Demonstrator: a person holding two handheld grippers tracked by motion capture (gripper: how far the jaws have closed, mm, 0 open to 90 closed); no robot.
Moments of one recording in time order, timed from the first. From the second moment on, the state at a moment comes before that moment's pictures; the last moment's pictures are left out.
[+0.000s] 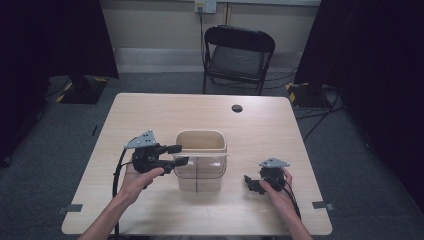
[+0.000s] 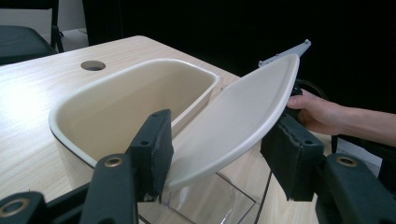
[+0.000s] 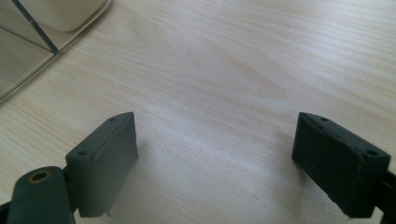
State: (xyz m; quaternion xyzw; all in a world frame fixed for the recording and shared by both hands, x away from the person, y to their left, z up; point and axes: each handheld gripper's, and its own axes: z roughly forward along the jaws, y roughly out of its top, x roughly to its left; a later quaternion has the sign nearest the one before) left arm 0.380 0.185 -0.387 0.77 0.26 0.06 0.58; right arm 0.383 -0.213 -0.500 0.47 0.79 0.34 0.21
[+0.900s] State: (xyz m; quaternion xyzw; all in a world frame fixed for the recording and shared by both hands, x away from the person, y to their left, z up) left arm 0.388 0.184 -0.382 0.77 0.27 0.06 0.58; right arm 0.383 -0.213 -0.500 0.47 0.79 0.34 0.21
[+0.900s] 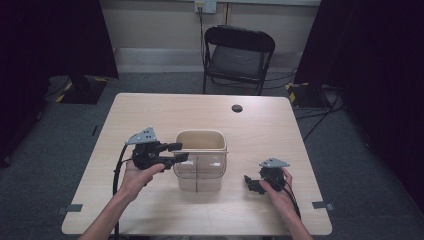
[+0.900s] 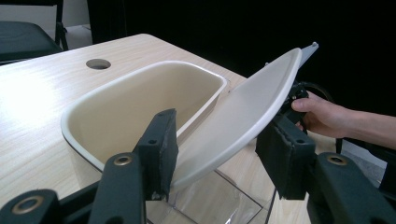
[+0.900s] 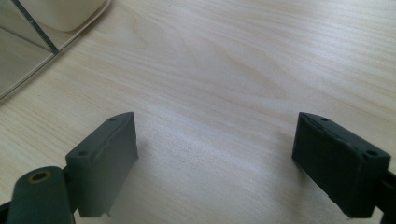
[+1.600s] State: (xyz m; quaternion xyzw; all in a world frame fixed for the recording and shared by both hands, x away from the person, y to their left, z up) left arm 0.397 0.183 -0.379 0.77 0.27 0.05 0.58; right arm 0.383 -0.213 -0.500 0.47 0.79 0.34 0.21
